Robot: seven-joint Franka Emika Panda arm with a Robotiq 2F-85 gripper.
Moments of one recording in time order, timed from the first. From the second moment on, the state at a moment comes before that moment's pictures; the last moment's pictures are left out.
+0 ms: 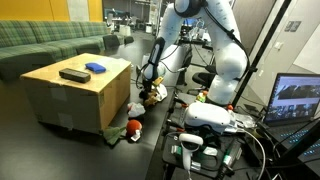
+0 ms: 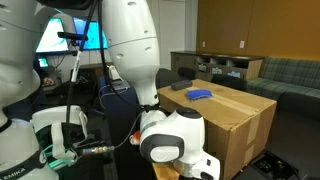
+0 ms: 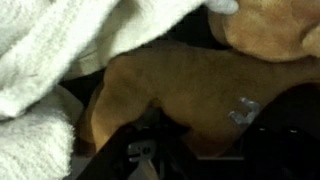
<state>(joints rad) -0.34 0.67 -0.03 -2.31 -0.11 2.97 -0.19</state>
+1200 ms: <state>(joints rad) -0.29 0.27 0.03 -2.38 -0.09 2.56 -0.32</state>
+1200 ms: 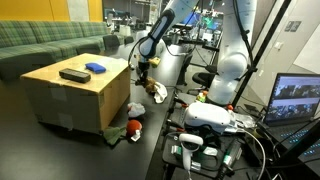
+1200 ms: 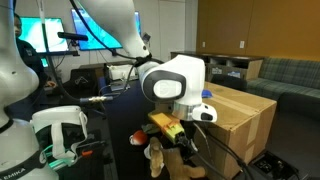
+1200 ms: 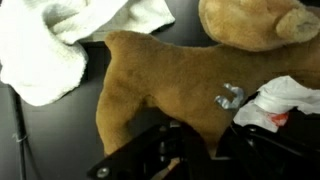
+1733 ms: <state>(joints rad) -0.17 -0.02 -0.02 -2.36 -0.12 2.53 -0.24</state>
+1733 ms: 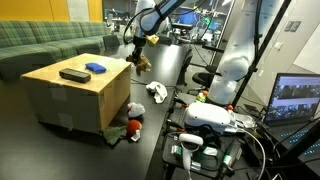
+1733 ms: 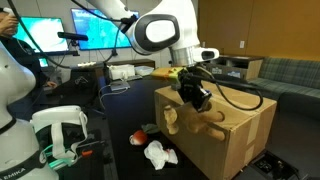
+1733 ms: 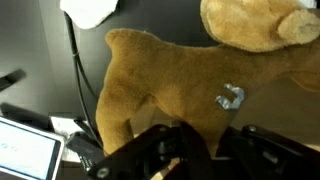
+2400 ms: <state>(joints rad) -0.09 0.07 -0.02 -2.20 -0.24 2.64 -0.09</state>
